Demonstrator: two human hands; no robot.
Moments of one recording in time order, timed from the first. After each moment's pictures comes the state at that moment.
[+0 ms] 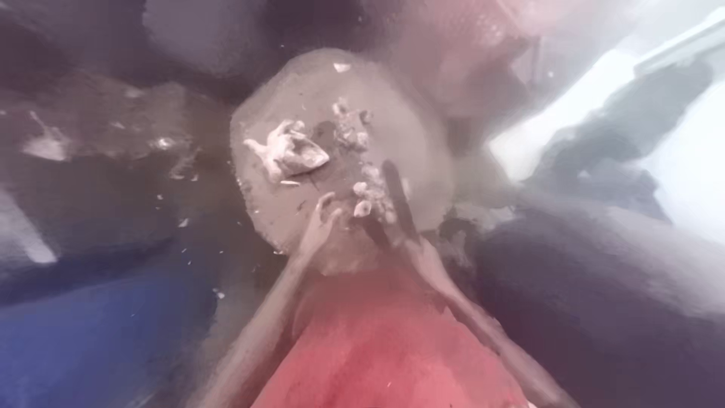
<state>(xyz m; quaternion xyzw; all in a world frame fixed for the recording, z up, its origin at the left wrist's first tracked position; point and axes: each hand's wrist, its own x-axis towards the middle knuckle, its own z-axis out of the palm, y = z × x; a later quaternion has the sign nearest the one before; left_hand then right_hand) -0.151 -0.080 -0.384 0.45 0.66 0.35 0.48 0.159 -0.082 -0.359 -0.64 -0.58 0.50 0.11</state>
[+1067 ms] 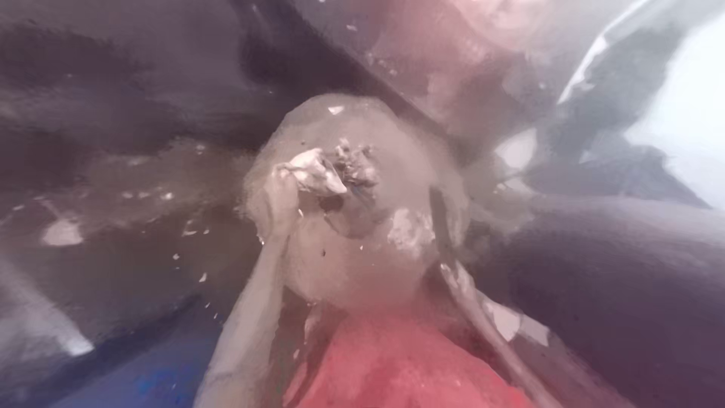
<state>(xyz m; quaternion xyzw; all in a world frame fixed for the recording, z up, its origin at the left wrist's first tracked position) -0.245 0.072 -0.273 0.47 0.84 0.27 0.00 0.137 -0.090 -0.363 -0.75 -0.53 0.37 0.15</state>
